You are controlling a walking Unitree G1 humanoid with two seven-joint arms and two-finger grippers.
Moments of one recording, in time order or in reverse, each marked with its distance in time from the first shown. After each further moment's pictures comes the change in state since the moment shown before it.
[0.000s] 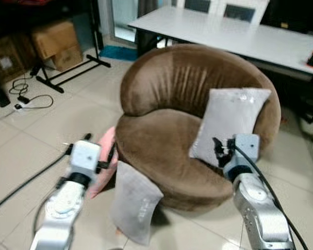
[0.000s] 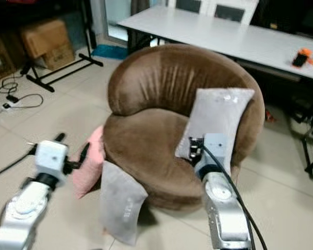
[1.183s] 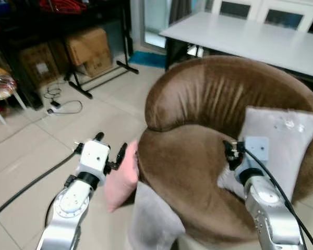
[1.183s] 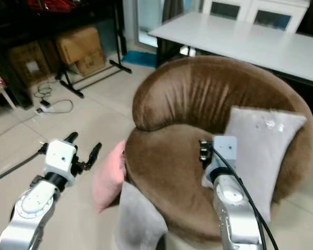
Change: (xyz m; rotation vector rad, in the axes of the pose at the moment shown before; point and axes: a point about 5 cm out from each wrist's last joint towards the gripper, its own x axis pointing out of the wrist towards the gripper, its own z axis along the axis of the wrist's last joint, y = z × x) left arm 0.004 -0.012 0.005 0.012 -0.050 -0.091; right arm -0.004 -0.015 -0.008 -0.023 0.030 -0.022
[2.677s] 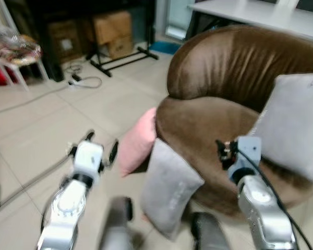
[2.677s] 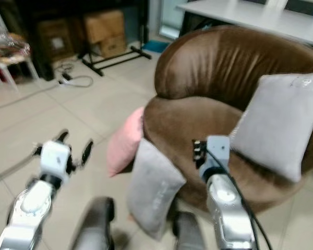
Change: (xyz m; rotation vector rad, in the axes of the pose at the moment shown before) left arm -0.005 0.005 -0.024 0.006 0.010 0.076; right arm 0.004 0.007 -0.001 0.001 -0.015 0.023
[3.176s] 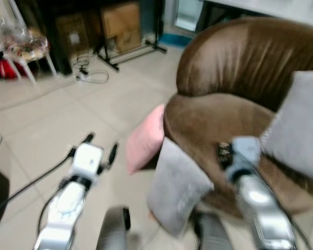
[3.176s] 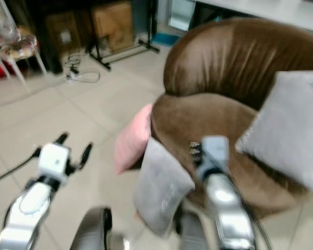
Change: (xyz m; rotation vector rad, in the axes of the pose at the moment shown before) left arm 0.001 0.009 0.001 0.022 0.000 0.002; right arm 0.003 0.014 -0.004 -0.043 0.020 0.068
